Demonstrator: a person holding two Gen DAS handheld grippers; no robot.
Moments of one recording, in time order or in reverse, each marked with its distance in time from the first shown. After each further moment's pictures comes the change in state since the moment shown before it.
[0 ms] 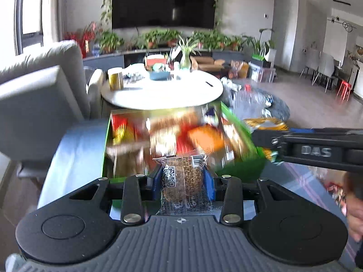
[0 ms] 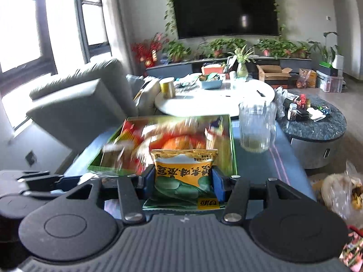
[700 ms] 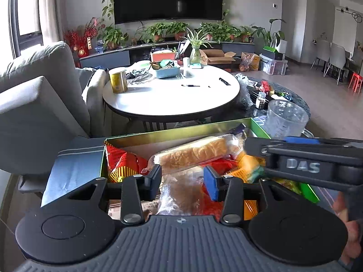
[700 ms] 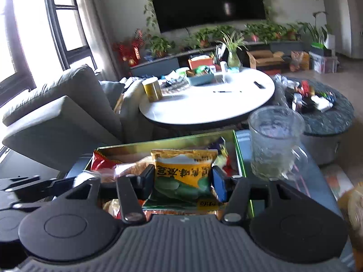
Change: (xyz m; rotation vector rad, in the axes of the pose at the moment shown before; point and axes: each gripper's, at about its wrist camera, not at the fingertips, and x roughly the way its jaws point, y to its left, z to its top) left arm 0.107 0.021 0.052 0.019 0.056 0.051; right arm 0.098 -0.013 0.040 0.096 0.032 -0.036
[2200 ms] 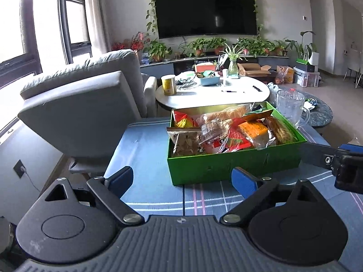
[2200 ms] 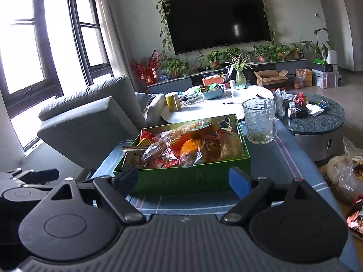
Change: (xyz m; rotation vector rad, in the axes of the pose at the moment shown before) left arm -0.160 -0.005 -0.101 -0.036 -0.089 0.237; right arm -0.141 0.024 -0.082 -0.009 -0.114 0.071
